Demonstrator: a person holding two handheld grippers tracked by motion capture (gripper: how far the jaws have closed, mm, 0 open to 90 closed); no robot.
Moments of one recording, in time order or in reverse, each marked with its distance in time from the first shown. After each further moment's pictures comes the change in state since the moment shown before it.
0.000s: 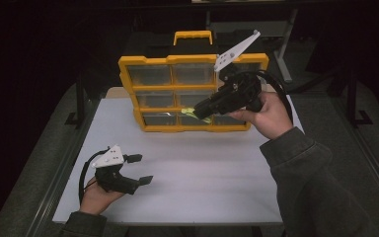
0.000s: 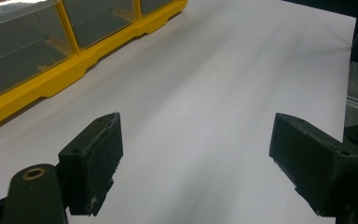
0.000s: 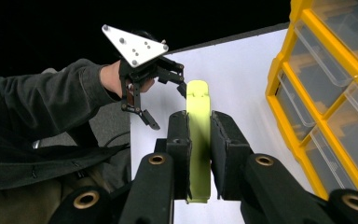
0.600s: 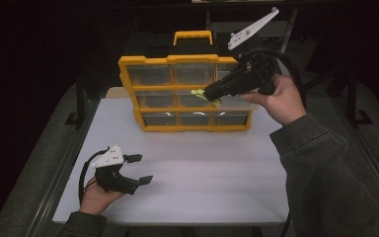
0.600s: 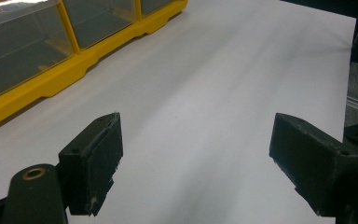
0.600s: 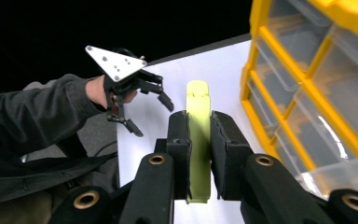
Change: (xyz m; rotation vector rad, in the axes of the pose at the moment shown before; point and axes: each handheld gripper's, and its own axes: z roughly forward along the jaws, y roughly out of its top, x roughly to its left) left arm 0.001 0.000 -0.001 0.005 0.000 0.003; right arm -0.012 0.011 -0.034 -0.025 -0.065 0.040
